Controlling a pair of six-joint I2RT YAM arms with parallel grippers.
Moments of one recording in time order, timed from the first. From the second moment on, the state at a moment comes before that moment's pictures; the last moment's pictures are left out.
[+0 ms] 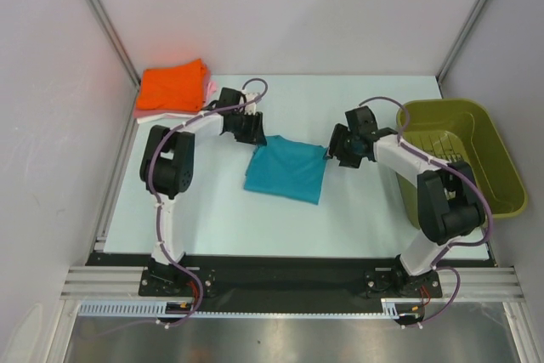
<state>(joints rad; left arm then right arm) -0.29 2.14 1.53 -0.35 0.42 -0.12 0.34 1.68 1.10 -0.39 -0.09 0.65</state>
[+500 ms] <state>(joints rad) -0.29 2.20 1.61 -0.41 0.56 -0.09 0.29 1.56 1.10 -0.46 -0.05 0.62</state>
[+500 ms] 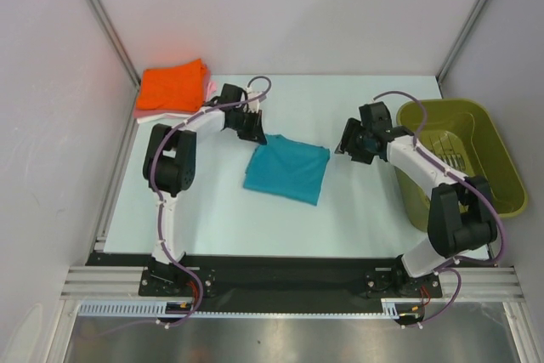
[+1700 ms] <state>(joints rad) -0.13 2.22 2.12 -0.41 -0.29 0.78 0.25 1.49 1.10 -0.56 0.02 0.54</state>
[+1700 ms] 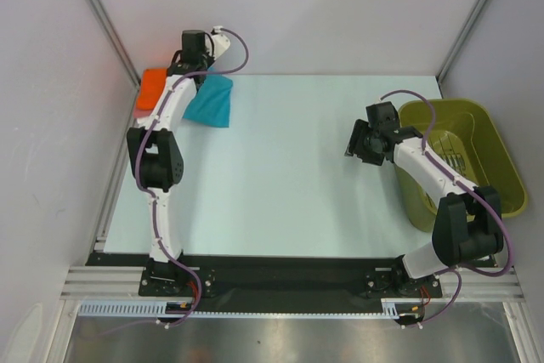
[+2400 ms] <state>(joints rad) -0.12 2.25 2.19 -0.19 -0.39 1.02 0.25 1.49 1.10 -0.57 0.05 0.52</state>
